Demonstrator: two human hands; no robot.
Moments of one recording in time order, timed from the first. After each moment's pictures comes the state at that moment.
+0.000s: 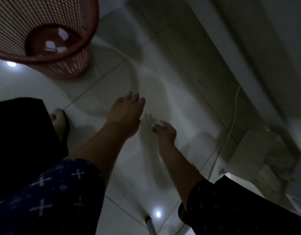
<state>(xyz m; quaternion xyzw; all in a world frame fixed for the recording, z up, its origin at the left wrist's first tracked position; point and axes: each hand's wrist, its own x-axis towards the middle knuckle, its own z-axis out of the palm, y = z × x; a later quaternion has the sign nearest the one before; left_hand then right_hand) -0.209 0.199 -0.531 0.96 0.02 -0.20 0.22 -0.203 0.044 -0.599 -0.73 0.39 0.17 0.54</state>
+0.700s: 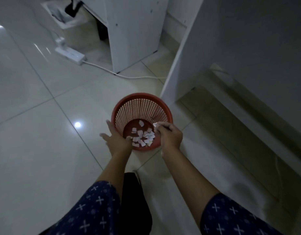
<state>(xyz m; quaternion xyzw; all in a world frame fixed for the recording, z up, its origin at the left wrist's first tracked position) -0.224 0.425 -0.438 0.68 0.56 -0.01 0.48 -0.157 0.321 -0.410 -0.72 0.19 0.14 0.66</state>
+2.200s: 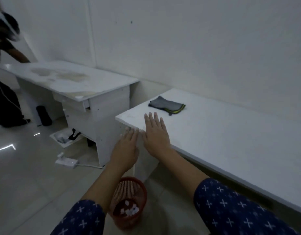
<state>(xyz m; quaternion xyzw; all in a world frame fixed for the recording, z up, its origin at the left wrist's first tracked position) -0.238 0.375 -0.046 0.96 -0.02 0.22 0.15 -0.182 0.254 -0.008 -0.92 -0.29 -0.22 0.10</state>
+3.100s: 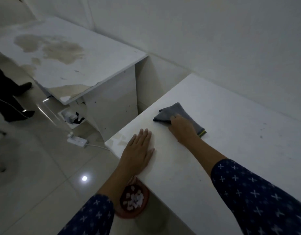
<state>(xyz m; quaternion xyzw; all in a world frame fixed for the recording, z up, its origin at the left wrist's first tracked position) -0.058 0.384 -0.022 0.99 -0.01 0.03 0.13 0.088 0.233 0.020 -0.96 -0.28 0.01 0.06</state>
